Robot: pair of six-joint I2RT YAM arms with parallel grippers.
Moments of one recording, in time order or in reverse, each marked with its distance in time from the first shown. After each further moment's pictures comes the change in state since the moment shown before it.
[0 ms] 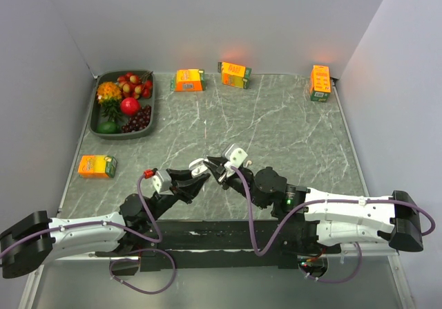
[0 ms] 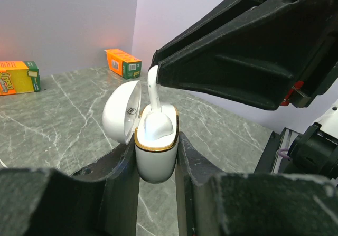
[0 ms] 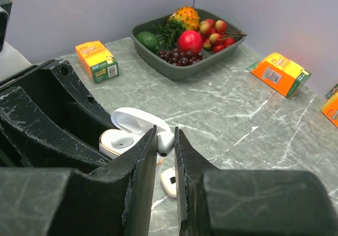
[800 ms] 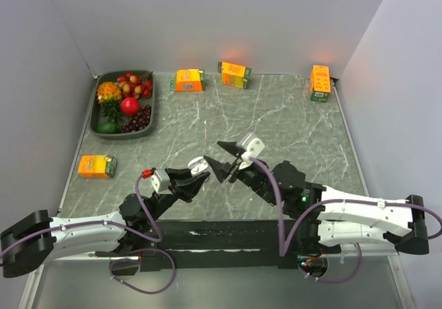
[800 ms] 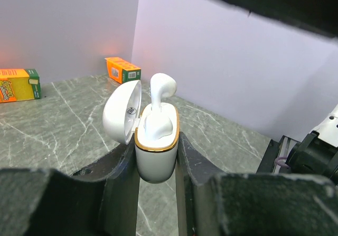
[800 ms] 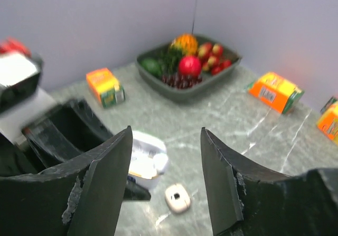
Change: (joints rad) left arm 0.001 0.015 0.006 0.039 -0.003 0.001; right arm 0.008 -0.070 0.101 -0.086 0.007 0.014
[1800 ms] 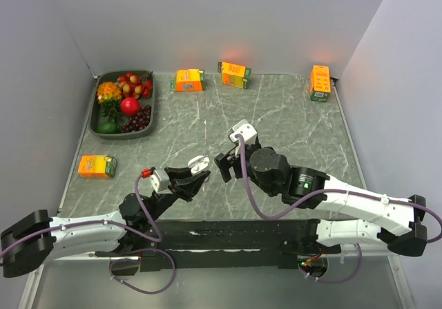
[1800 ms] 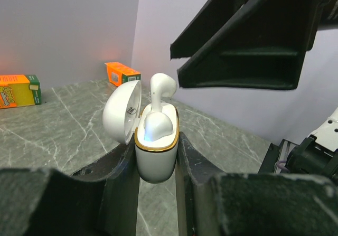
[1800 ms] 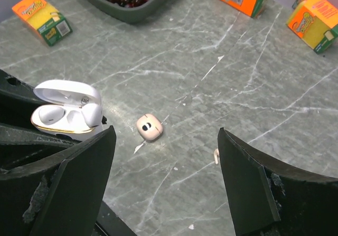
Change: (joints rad) left arm 0.000 0.003 0.011 0.008 0.002 0.009; right arm -0.087 0.056 0.229 -0.603 0.119 0.229
